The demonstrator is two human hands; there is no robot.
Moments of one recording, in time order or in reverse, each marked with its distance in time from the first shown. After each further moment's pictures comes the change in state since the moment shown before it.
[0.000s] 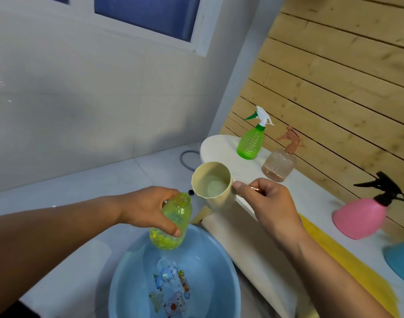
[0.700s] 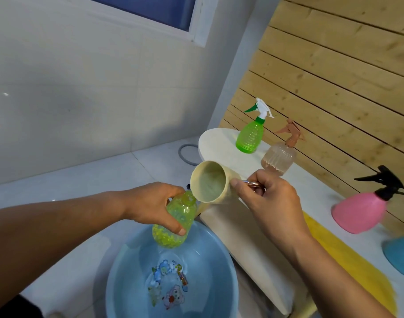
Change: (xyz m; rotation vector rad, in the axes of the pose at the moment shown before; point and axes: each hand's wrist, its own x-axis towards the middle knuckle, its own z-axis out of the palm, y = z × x) left_hand 0.010 0.011 0.009 0.065 -0.037 0.000; right_hand -0.011 -0.004 -0.004 -0.298 0.089 -0.183
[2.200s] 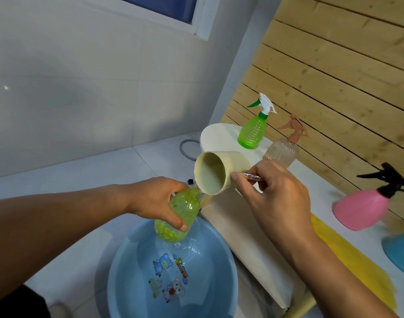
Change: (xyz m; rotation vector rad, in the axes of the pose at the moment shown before) left_hand -0.002 0.004 0.000 0.055 -0.002 0.026; right_hand -0.010 -0.014 -0.002 -0.236 0.135 -0.225
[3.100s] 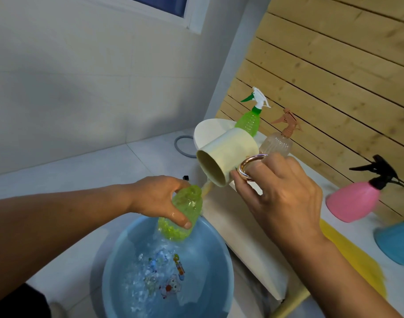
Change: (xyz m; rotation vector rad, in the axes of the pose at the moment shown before) left_hand 0.013 0.011 0.011 0.063 -0.018 -0.039; right_hand -0.007 0.012 -0.012 -0.341 0.276 -0.415
